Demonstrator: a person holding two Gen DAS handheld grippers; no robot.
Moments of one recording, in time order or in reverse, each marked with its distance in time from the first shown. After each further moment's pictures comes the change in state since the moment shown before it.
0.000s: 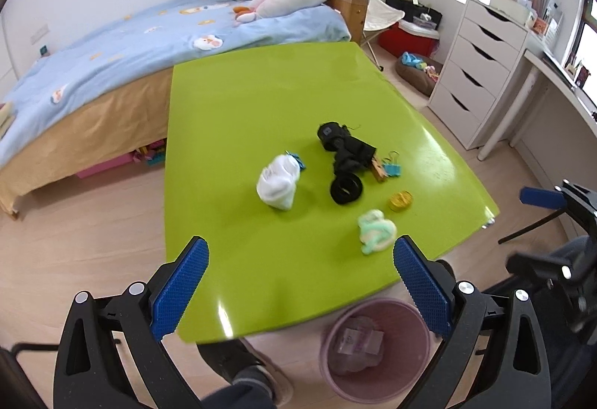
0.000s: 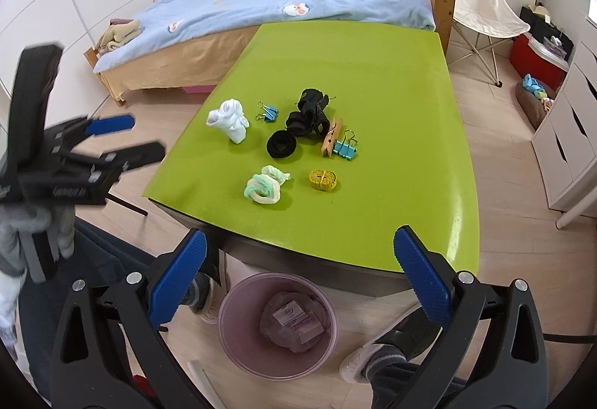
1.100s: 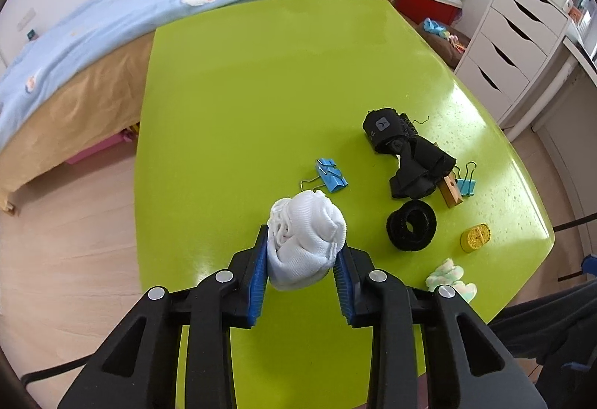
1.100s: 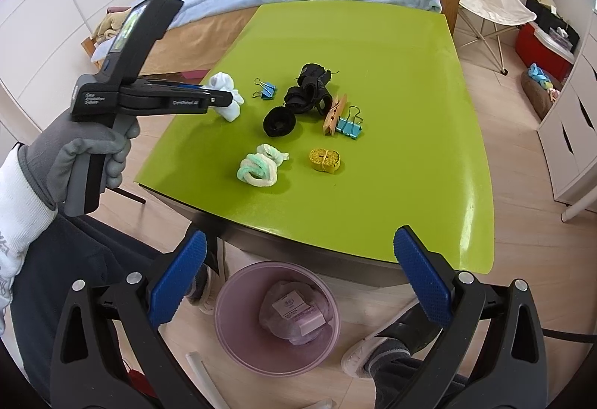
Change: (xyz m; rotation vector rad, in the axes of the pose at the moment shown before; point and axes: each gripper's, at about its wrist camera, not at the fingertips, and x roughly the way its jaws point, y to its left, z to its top) left arm 0.095 0.022 0.037 -0.004 0.147 0.022; right arm 0.024 -0.002 -0.008 0.002 0.054 0.007
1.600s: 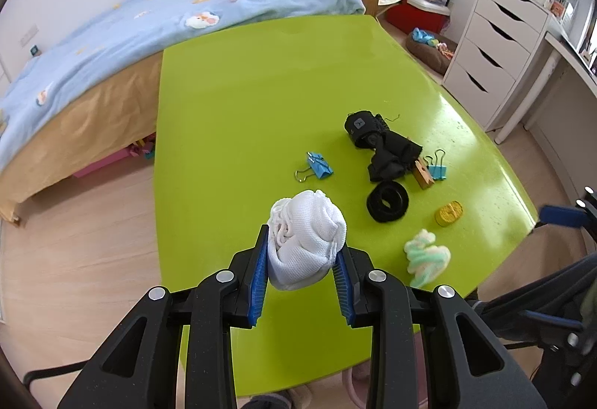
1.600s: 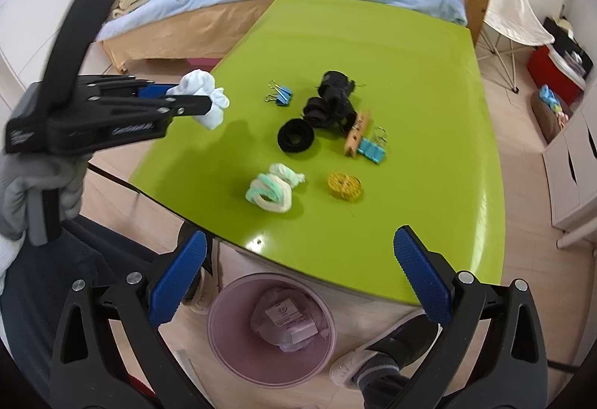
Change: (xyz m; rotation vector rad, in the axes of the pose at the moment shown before) left arm -0.040 -0.003 -0.021 0.027 -0.062 -0.003; right arm 0.027 0.021 0.029 -0.094 0.034 -0.010
